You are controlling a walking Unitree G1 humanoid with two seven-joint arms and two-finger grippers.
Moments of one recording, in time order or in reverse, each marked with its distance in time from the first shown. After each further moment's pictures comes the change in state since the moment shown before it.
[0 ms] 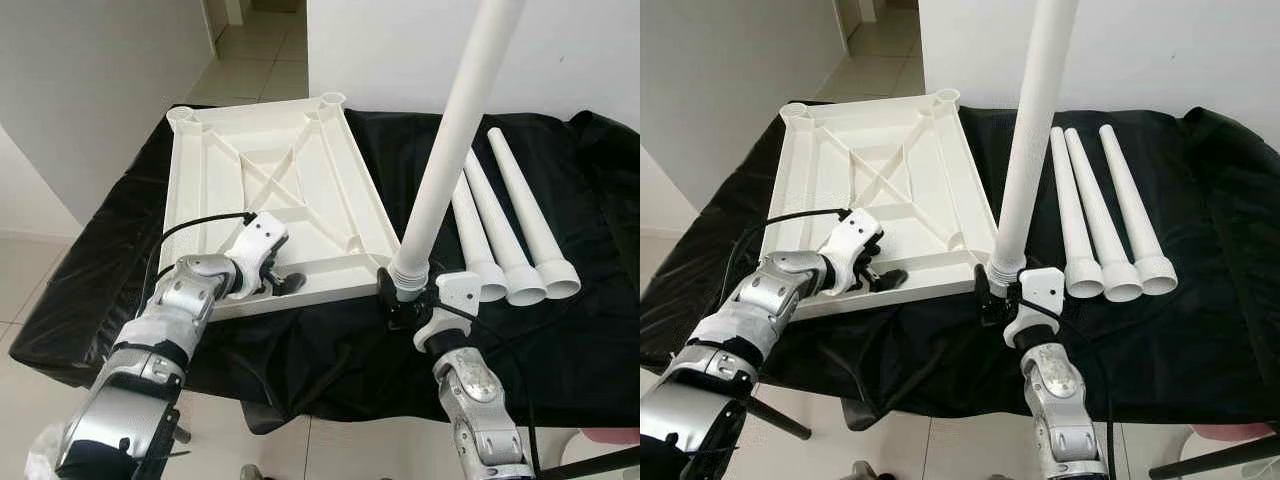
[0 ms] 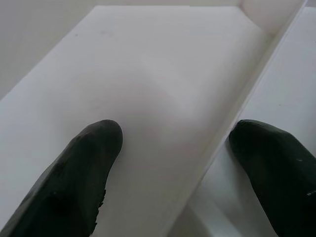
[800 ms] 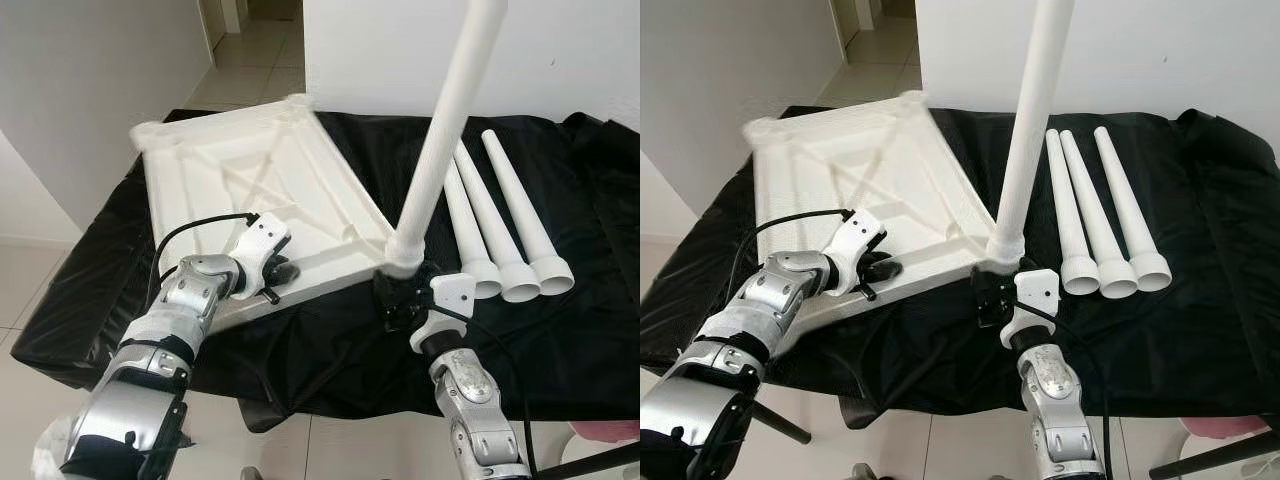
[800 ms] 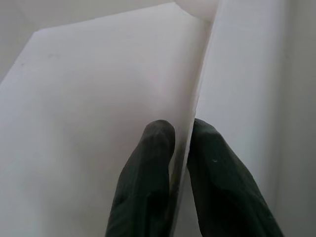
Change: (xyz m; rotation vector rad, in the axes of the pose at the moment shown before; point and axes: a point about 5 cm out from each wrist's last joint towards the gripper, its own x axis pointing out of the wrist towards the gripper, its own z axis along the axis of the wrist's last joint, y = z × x) left arm 0.002 0.003 -0.002 -0.042 0.001 0.016; right arm 0.000 0.003 -0.003 -0.016 0.003 0.015
